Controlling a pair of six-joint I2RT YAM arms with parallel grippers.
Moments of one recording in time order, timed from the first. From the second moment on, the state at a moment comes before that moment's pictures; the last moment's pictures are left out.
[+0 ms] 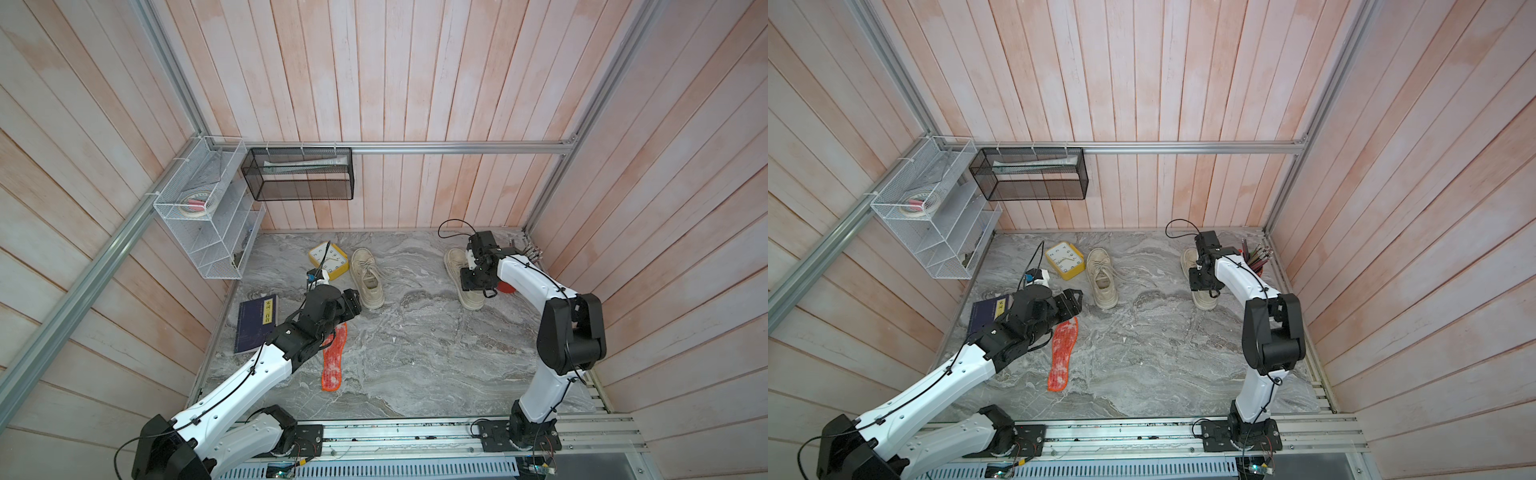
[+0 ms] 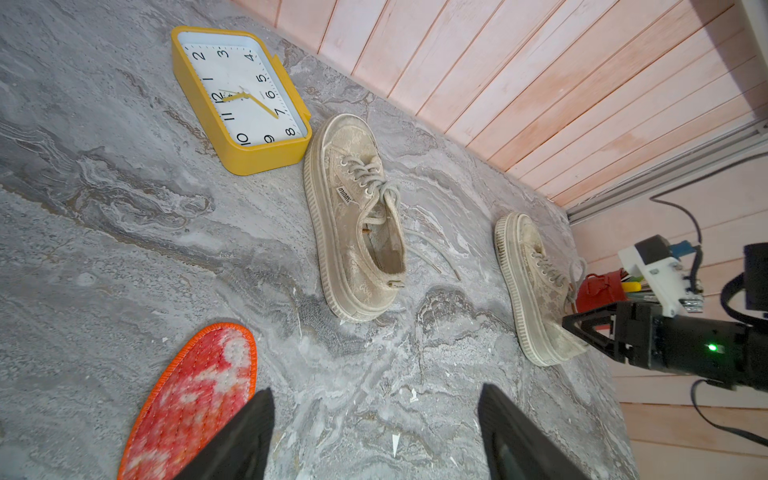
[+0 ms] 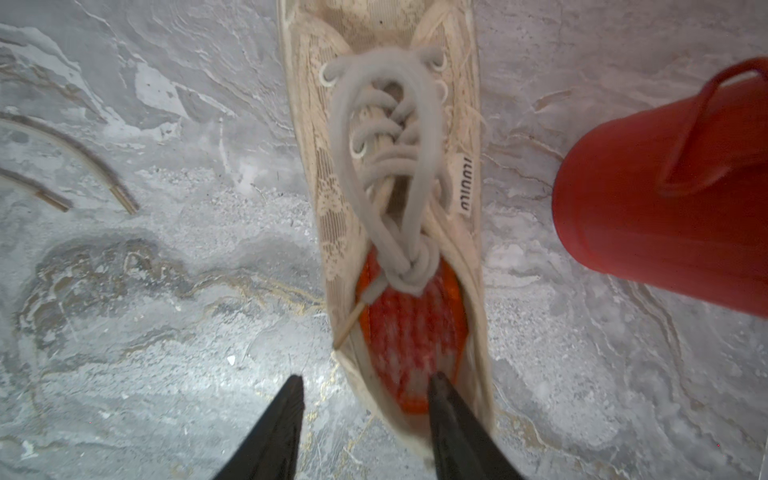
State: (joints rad) left arm -0.59 1.05 0.79 -0.31 -0.22 -0.78; right arm 0.22 1.85 1.43 -0.80 0.06 0.14
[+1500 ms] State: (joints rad) left arm -0.63 1.08 0.72 -0.30 -0.08 -0.80; right arm 0.74 1.60 1.31 -0.75 -0.08 0.53
